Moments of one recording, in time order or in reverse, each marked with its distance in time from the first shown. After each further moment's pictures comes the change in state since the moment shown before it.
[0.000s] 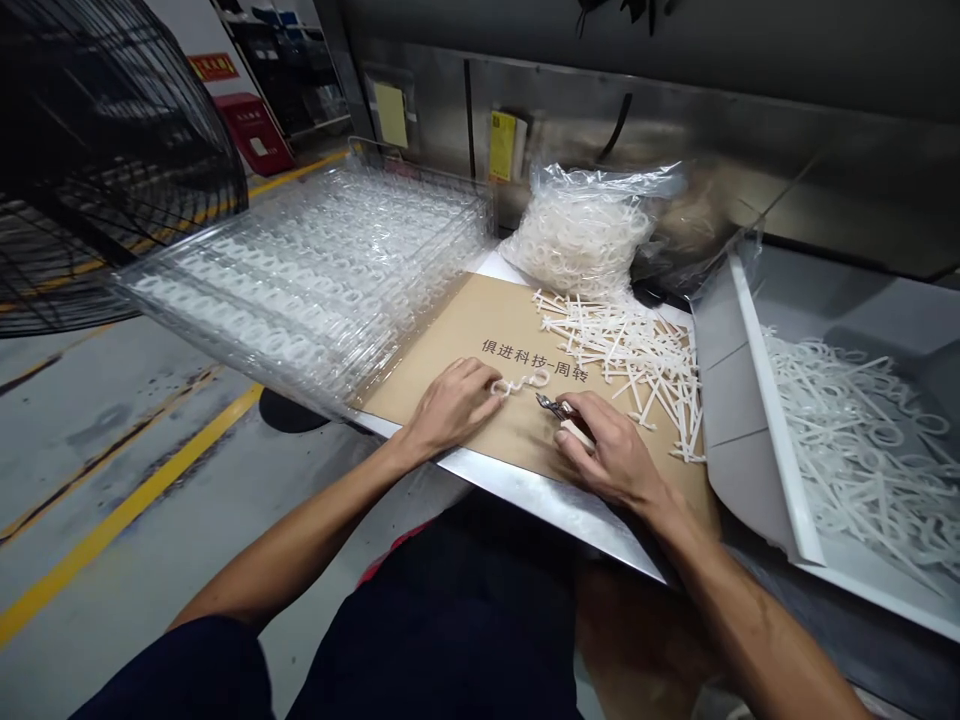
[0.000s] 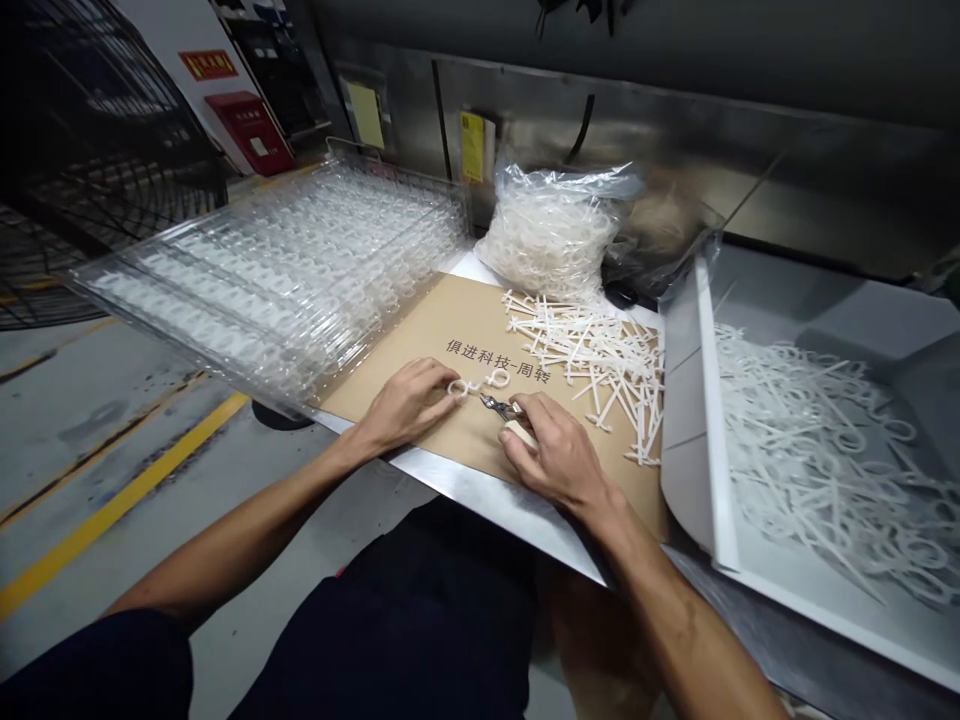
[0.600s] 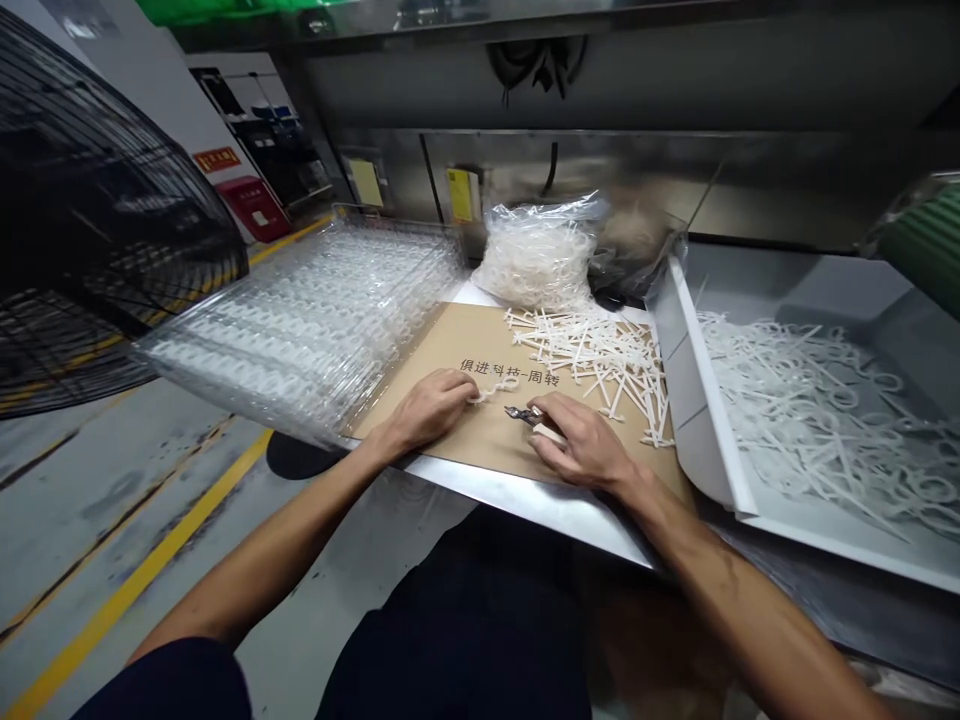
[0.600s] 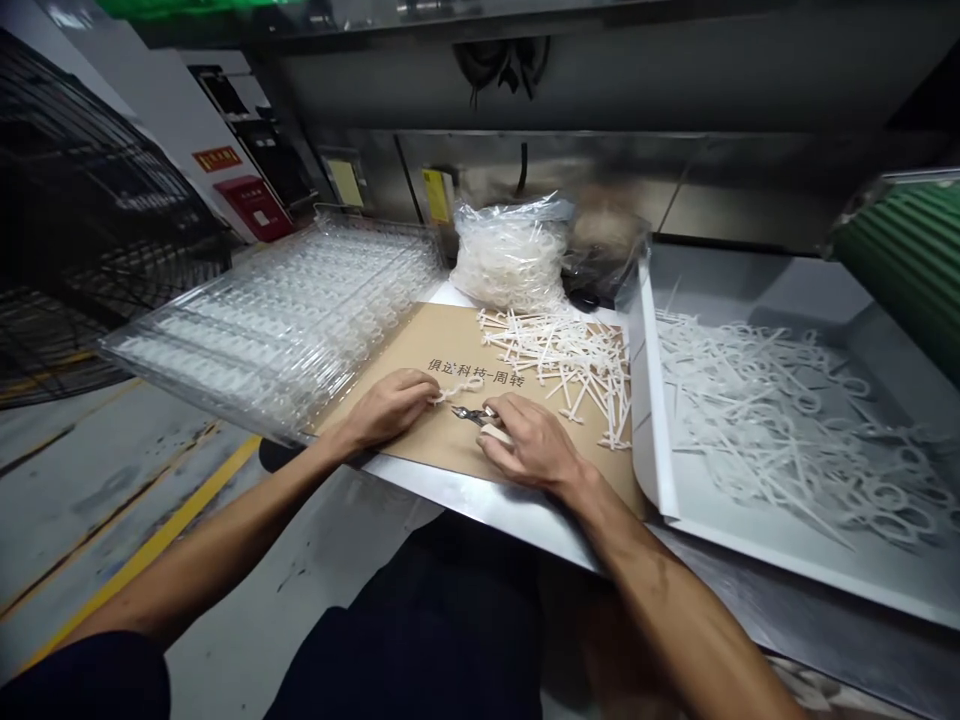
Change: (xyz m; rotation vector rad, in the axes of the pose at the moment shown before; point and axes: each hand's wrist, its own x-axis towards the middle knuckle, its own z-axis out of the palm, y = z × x) left_hand 0.020 -0.022 -0.015 -0.013 -0.178 0.168; right_hand 0.001 0.015 -0.001 -0.068 0.063 -0.214
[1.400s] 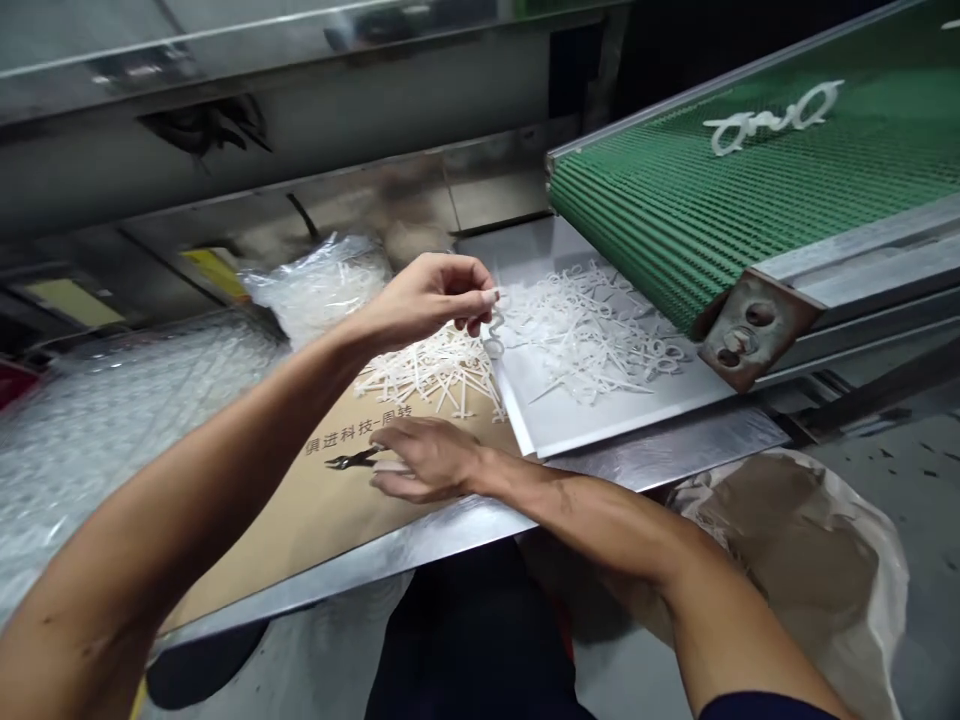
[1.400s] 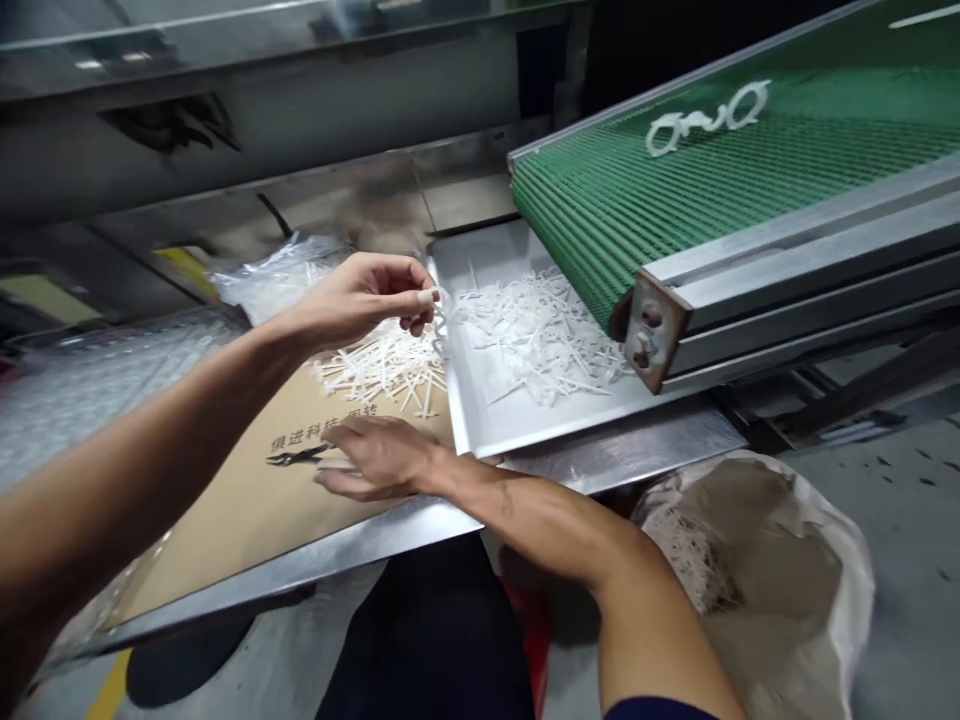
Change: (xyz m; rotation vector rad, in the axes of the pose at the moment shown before) left_hand 0.258 0.211 -0.015 -0.731 -0.472 0.284; right_hand 0.002 0.003 0.008 -0.065 0.185 0.069
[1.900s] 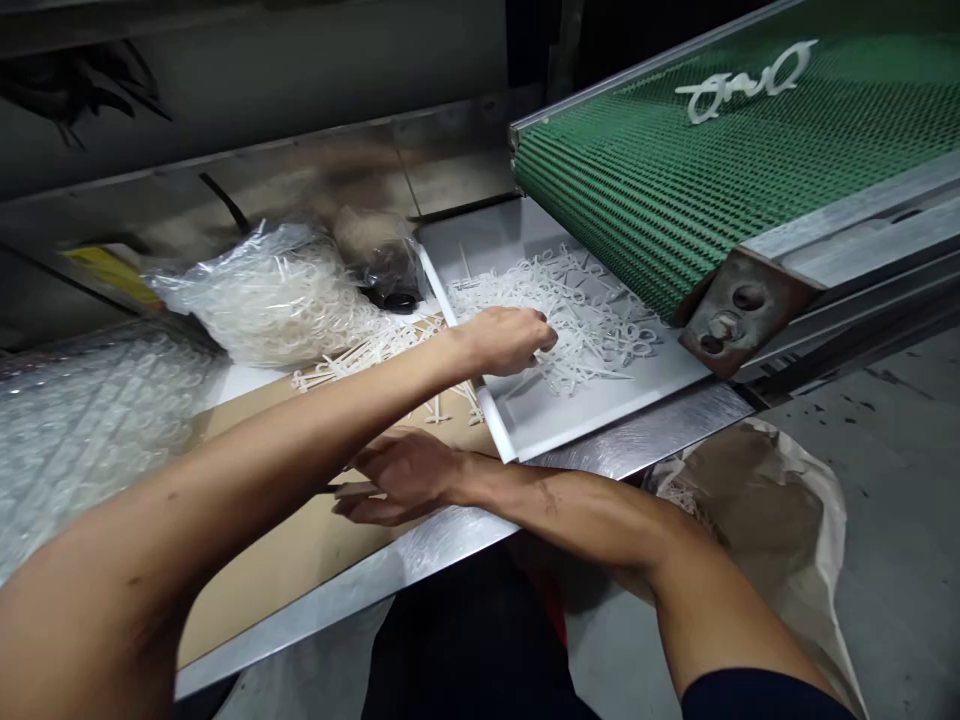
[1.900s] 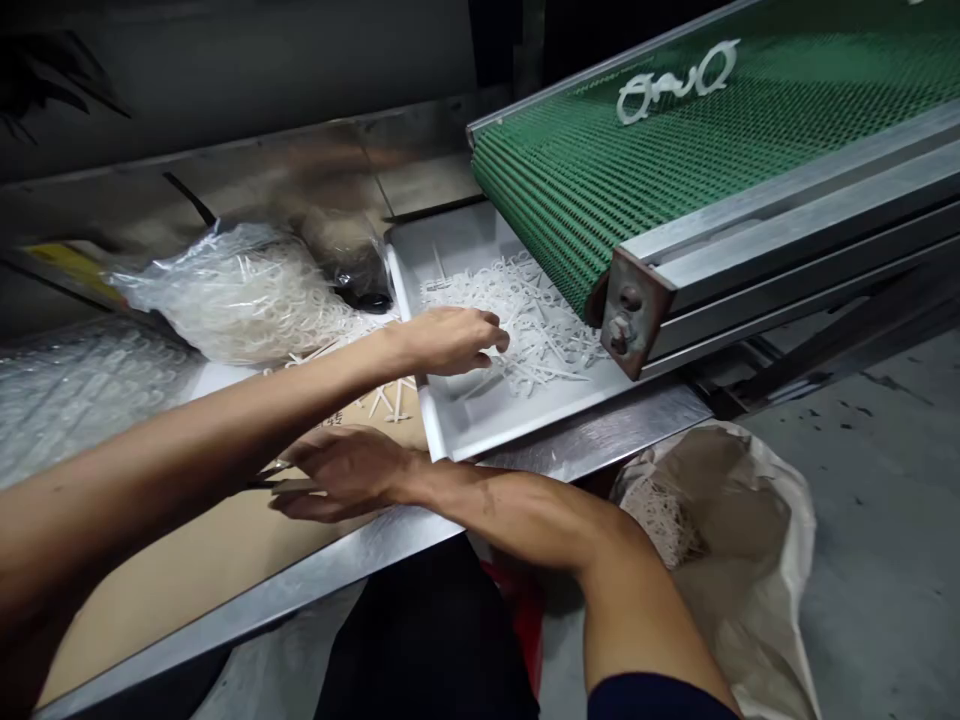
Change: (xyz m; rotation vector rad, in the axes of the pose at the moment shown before) left_hand 0.066 -0.030 0.093 1.056 -0.454 0.196; right_hand 0.003 -0.003 0.001 0.010 -0.033 0.061
